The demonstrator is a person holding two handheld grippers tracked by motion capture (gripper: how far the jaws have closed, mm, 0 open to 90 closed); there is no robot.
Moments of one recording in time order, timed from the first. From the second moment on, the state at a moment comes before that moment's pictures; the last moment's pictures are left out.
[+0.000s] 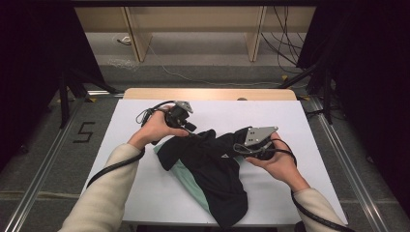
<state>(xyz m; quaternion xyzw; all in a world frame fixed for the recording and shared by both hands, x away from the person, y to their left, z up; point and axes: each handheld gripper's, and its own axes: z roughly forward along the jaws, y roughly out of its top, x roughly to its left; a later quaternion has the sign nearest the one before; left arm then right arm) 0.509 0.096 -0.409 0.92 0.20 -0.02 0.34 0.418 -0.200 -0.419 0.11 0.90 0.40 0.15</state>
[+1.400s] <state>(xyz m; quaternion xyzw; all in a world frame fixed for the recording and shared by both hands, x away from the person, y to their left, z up) 0.383 0.131 -0.347 0.86 0.12 0.07 0.49 0.365 -0.252 -0.357 0.16 0.85 0.47 0.19</state>
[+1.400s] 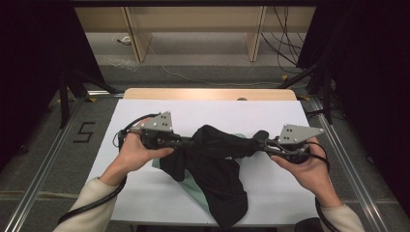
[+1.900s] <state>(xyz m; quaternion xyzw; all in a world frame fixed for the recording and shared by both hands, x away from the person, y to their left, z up) 0.401 0.146 -0.279 0.86 0.12 0.10 0.49 0.359 -0.251 -0.294 0.12 0.85 0.48 0.21</state>
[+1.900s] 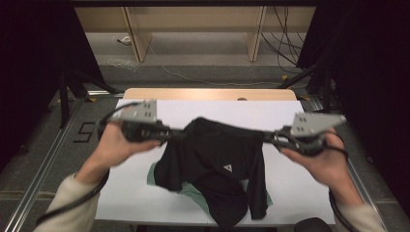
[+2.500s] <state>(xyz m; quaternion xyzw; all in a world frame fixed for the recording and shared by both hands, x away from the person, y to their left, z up) 0.481 0.105 -0.364 0.87 0.27 0.22 0.34 0.476 -0.267 -0.372 0.32 0.83 0.37 0.26</state>
